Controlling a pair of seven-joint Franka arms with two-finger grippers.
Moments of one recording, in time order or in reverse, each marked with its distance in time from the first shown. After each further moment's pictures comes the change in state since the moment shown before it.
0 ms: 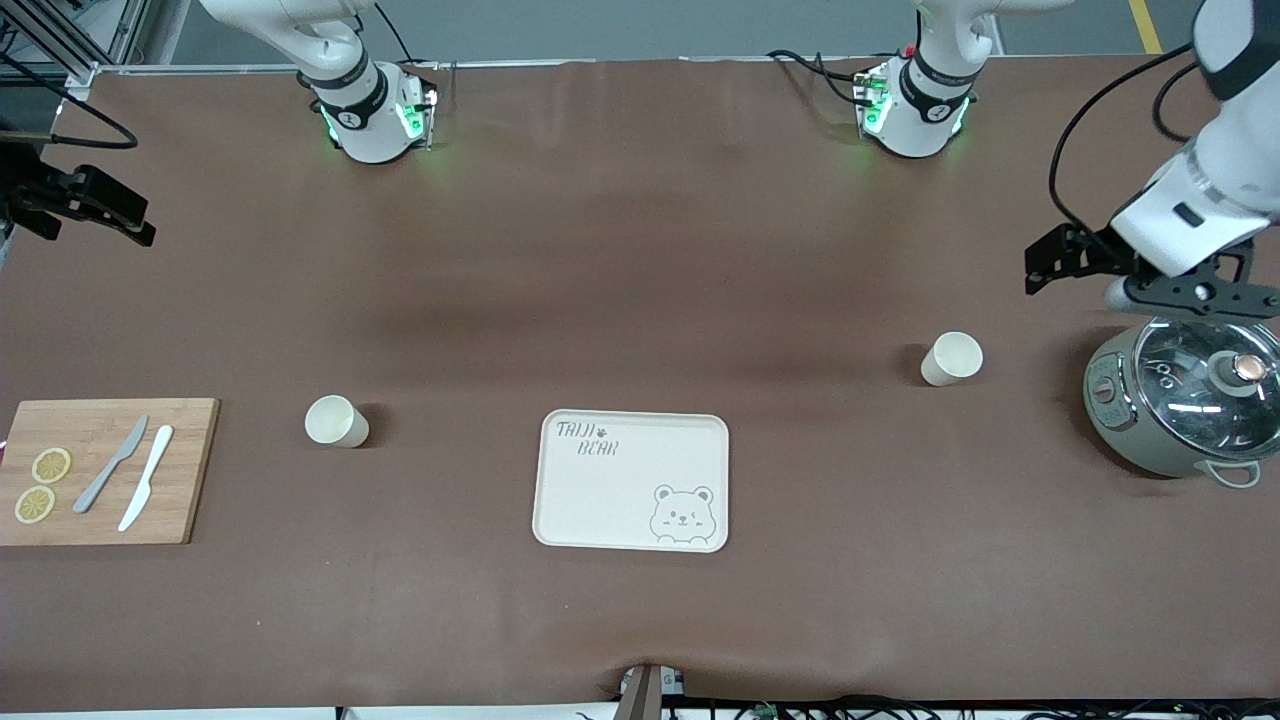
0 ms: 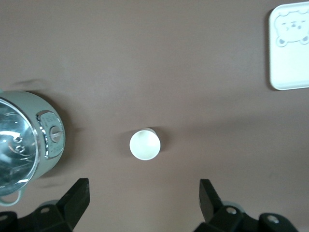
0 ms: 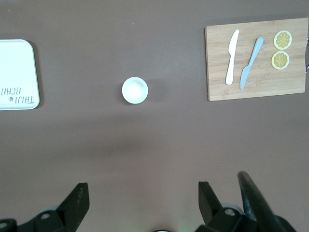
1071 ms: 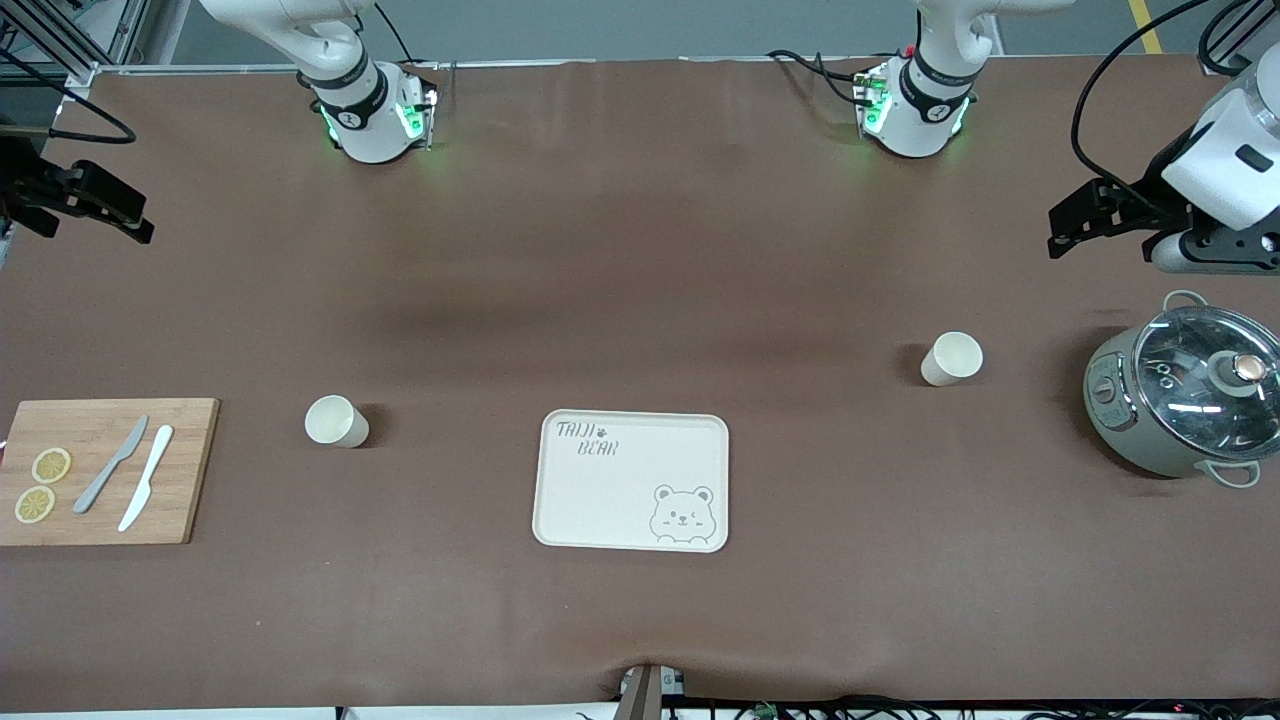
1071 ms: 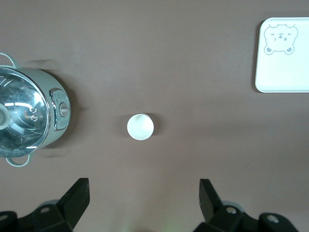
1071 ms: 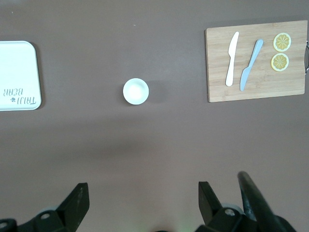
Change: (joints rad) left arm -0.027 0.044 -0.001 0.297 0.000 -0.289 -0.133; right arm 0.000 -0.009 0.004 0.000 0.000 0.002 0.000
